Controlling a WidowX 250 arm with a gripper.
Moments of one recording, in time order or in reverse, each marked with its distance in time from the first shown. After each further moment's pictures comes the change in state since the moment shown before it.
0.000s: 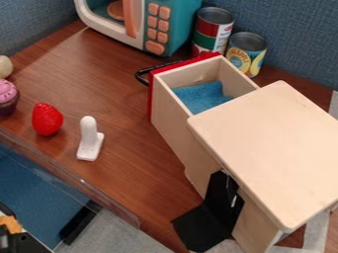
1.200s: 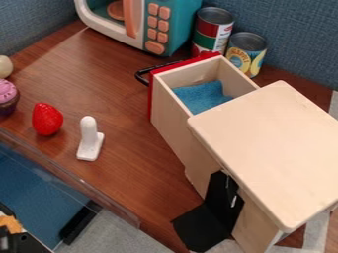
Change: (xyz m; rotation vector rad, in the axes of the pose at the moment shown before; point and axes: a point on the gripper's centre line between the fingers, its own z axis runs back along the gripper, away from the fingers) arm -0.023 -0.009 -0.064 -0.034 0.105 0.064
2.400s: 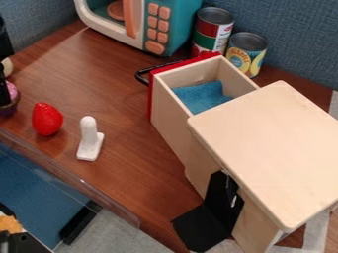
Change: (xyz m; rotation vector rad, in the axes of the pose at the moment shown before) arm 0.008 -0.014 -0.042 -0.010 0.050 0.036
